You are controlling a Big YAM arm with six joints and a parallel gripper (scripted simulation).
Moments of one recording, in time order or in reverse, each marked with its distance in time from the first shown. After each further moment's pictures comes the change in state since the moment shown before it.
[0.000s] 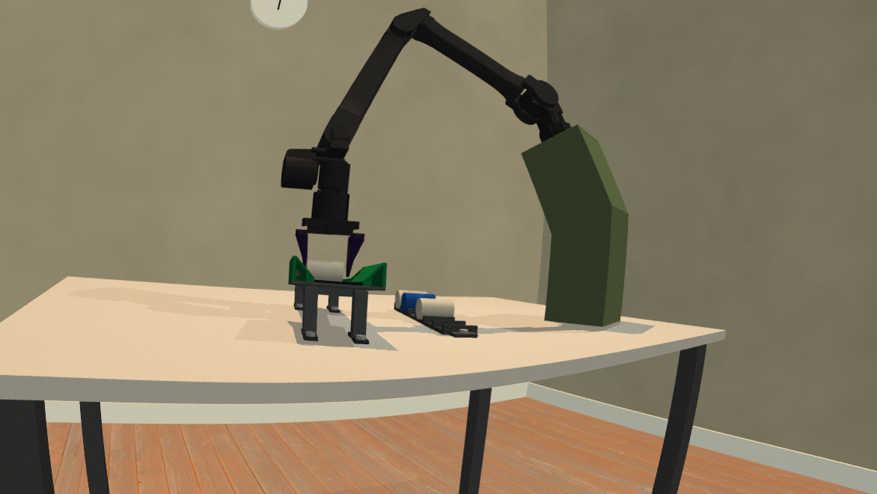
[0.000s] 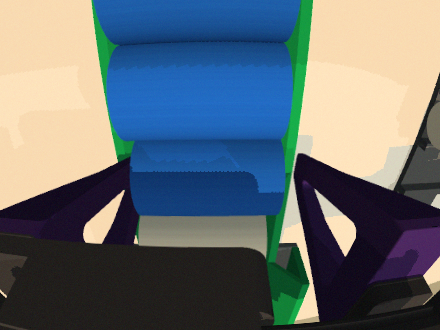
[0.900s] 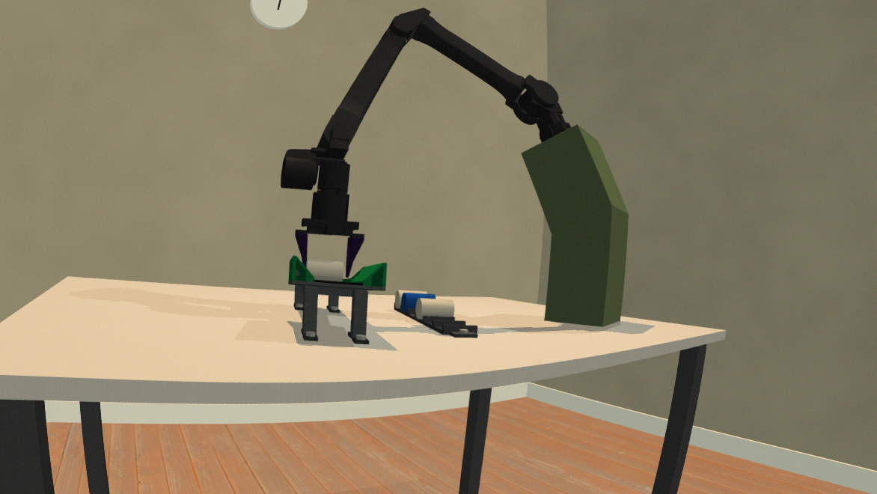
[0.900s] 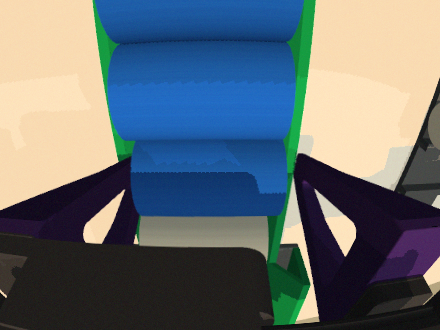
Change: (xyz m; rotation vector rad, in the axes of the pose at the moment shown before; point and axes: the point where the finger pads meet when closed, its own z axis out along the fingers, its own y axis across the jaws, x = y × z) arm 0.000 0.001 0.001 -0.001 0.000 -0.002
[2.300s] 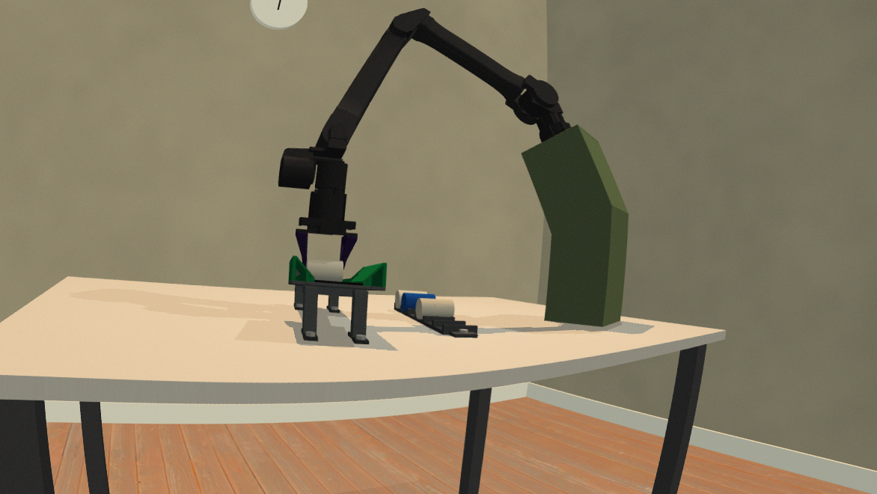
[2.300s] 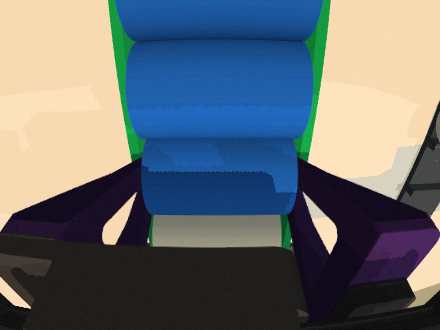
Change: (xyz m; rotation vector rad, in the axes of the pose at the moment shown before) arm 0.000 0.007 -0.001 -0.012 0.003 0.004
